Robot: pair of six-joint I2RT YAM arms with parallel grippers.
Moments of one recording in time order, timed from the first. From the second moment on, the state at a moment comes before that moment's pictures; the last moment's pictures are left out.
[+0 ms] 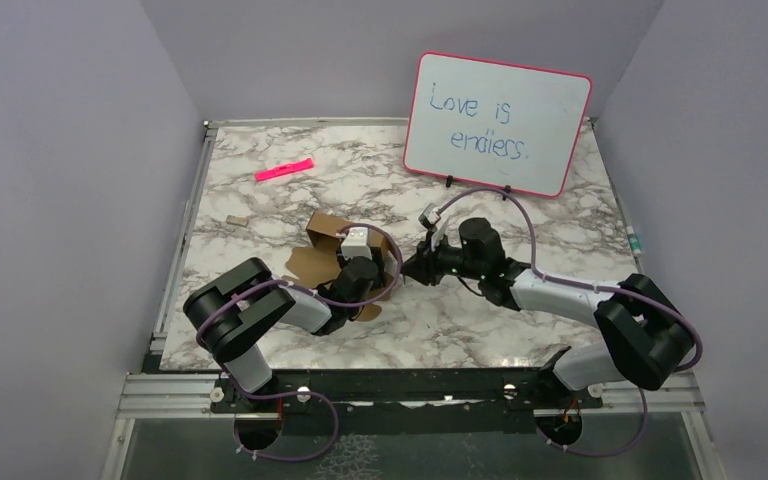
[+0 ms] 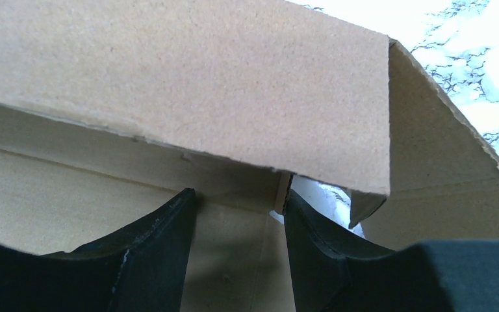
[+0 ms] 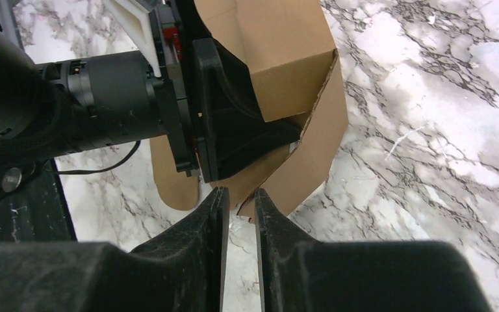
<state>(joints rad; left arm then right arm) -0.87 1.65 0.44 0.73 -0.55 -0.53 0.70 1.40 0.60 0.42 -0.41 0.11</state>
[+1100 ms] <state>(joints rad) -0.85 1.66 0.43 0.77 -0.50 -0.54 0.67 1.42 0.53 0.44 0.09 0.12</state>
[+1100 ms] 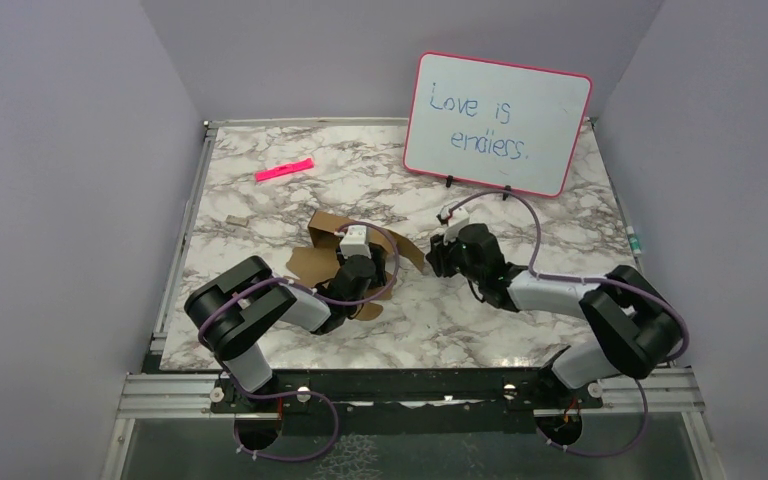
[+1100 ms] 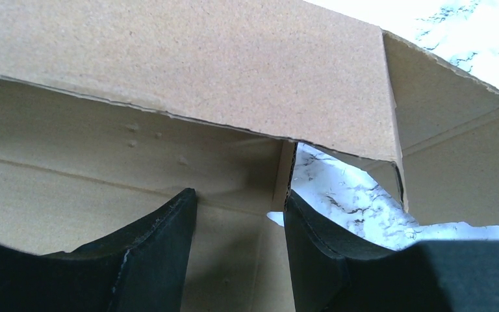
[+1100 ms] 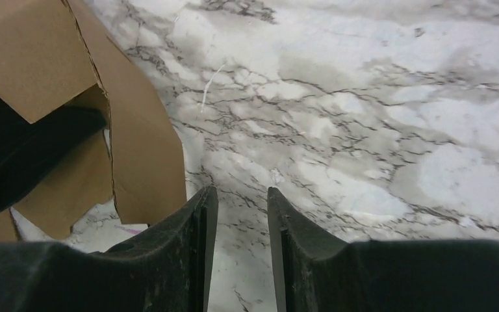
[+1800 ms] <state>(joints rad) -0.84 1.68 0.43 0.80 -0.48 -0.55 0.67 1.70 0.62 0.67 -0.41 0.17</state>
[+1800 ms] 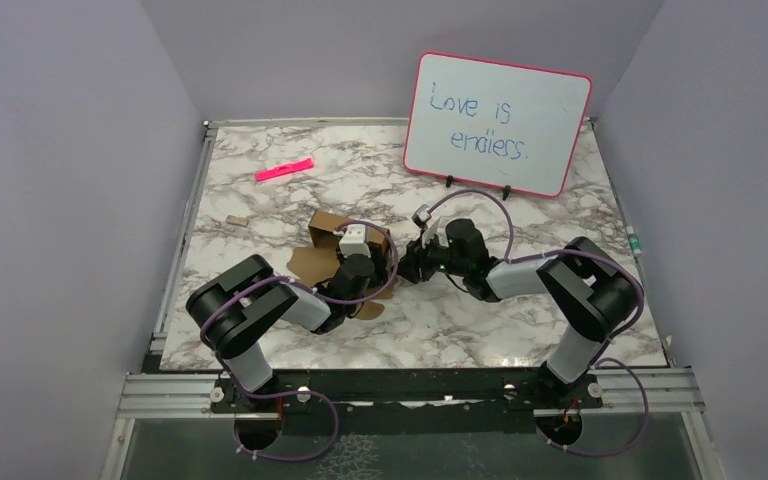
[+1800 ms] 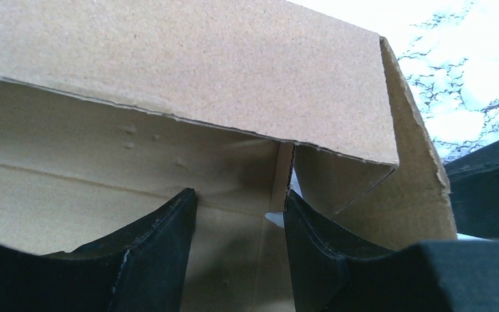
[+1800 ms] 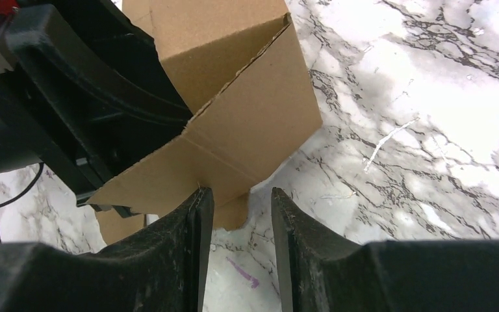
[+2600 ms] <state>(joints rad) -0.83 1.57 0.41 0.68 -0.41 -0.59 0.67 1.77 0.62 0.77 -0.45 0.14</state>
